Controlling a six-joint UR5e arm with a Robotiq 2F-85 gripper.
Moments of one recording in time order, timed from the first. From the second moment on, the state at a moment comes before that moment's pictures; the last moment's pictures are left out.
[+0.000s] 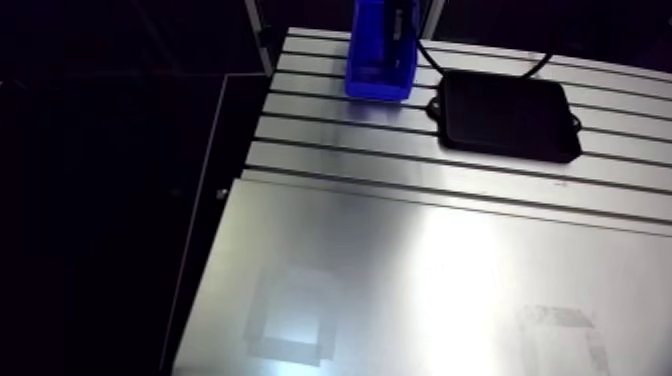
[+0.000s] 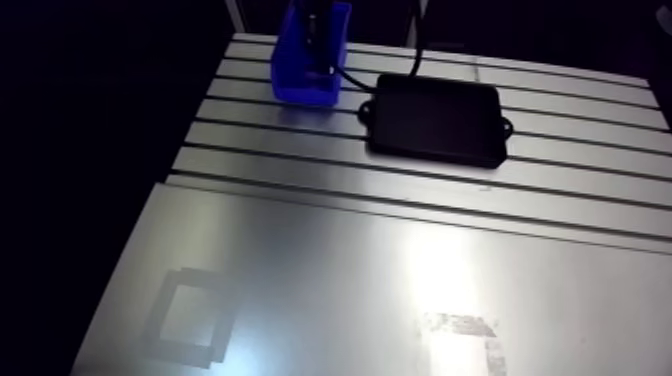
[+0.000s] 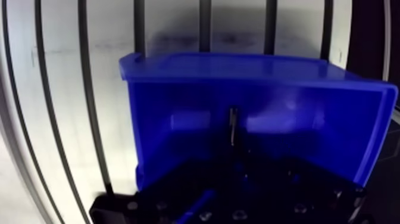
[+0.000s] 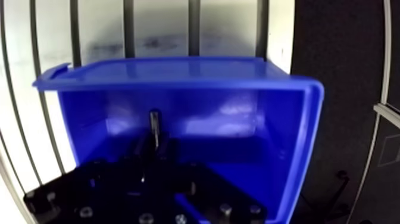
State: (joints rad) arm 0.12 -0.91 1.51 -2.11 -1.60 -3.04
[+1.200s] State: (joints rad) arm 0.12 -1.01 1.51 -2.09 -1.59 -3.02
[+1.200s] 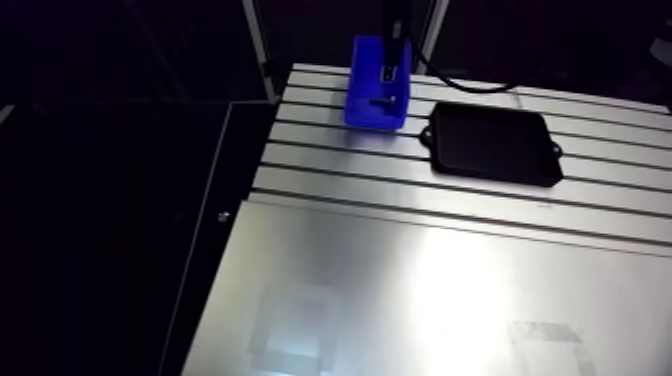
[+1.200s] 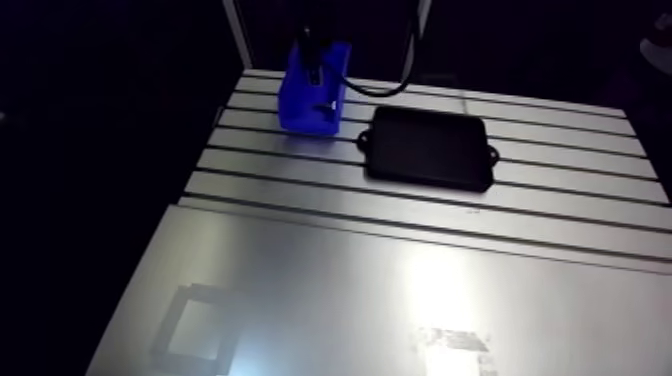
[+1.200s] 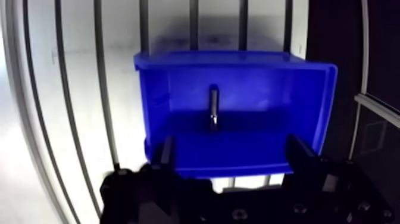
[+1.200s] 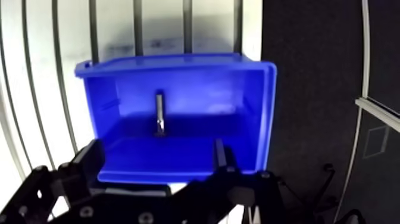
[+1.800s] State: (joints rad) arm 0.12 -1.22 1.47 -1.87 -1.60 -2.83
